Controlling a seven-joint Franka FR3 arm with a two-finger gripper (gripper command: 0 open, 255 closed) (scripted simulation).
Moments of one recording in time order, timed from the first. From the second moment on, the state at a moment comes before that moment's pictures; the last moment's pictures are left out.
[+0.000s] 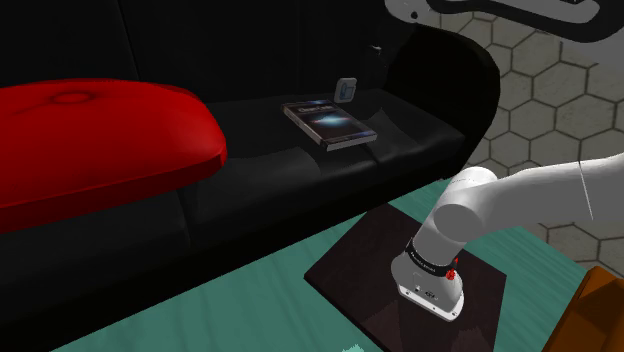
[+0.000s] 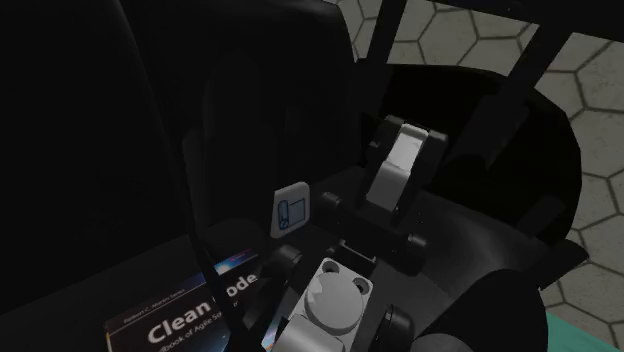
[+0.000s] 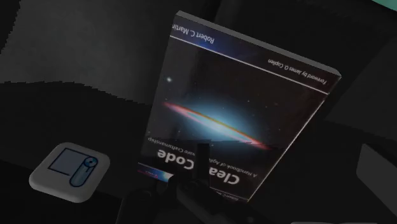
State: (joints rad) arm -0.01 -0.83 0.04 -2.27 -0.07 1.70 -0.05
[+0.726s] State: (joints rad) arm 0.06 -0.60 -0.25 -2.15 -0.11 1.76 -0.51
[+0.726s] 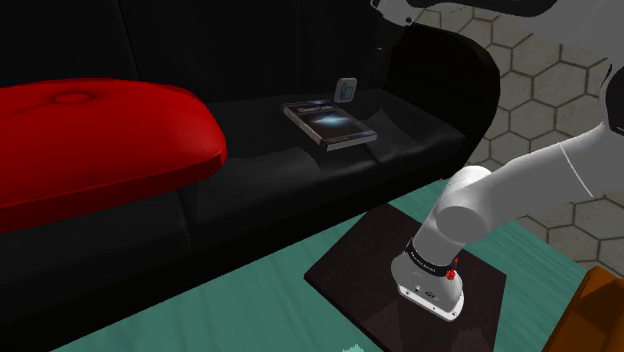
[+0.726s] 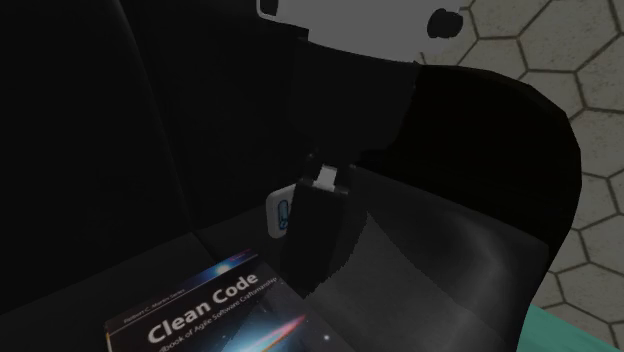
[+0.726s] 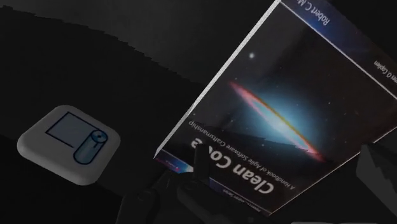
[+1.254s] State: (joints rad) arm 0.14 -0.28 -0.48 -1.89 -0.02 1.74 -0.94
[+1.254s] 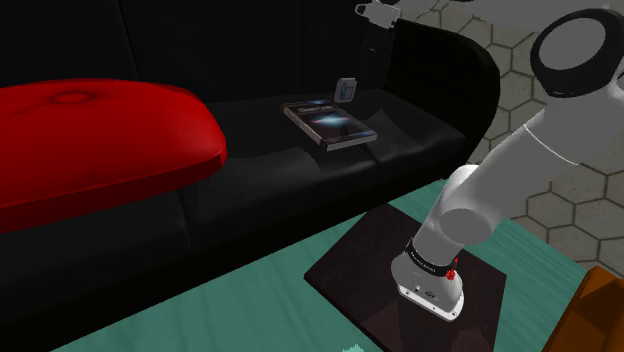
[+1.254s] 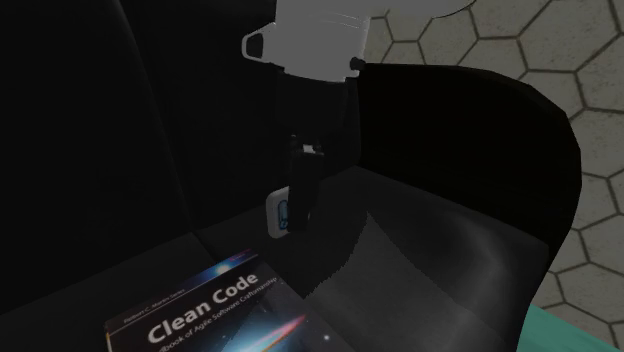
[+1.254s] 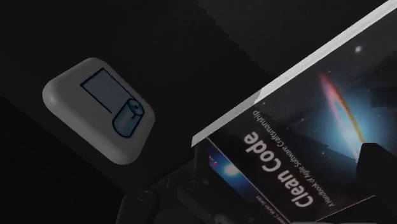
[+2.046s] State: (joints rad) arm 0.04 0.32 -0.60 -1.35 0.29 1.57 -1.48
